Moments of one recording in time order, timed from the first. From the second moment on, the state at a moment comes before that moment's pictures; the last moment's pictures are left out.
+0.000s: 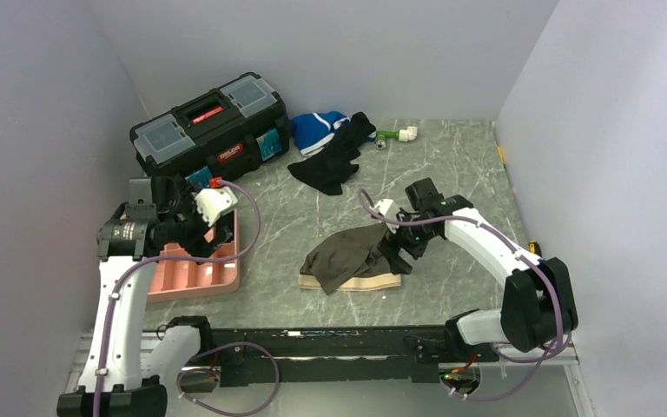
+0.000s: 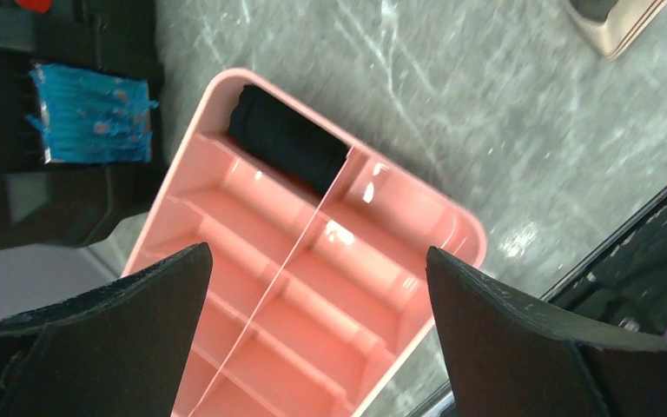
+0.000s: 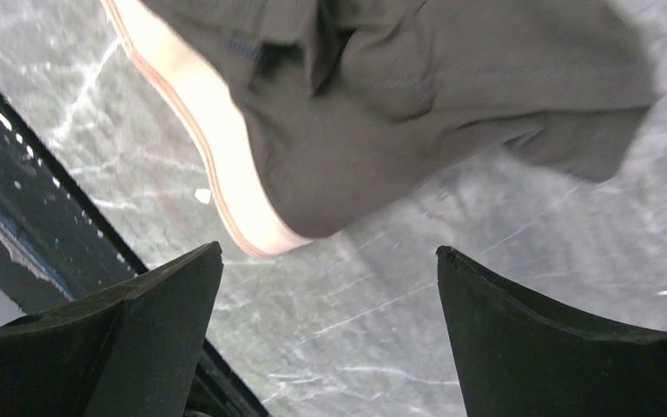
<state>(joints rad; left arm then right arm) 0.04 0.90 1.14 -1.15 0.40 0.91 0.37 1.36 0.92 -0.83 -0.39 -0.58</state>
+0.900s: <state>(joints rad) -0.60 1.08 0.85 -0.57 0.40 0.77 0.25 1.46 1.16 -0.90 -0.32 -0.56</state>
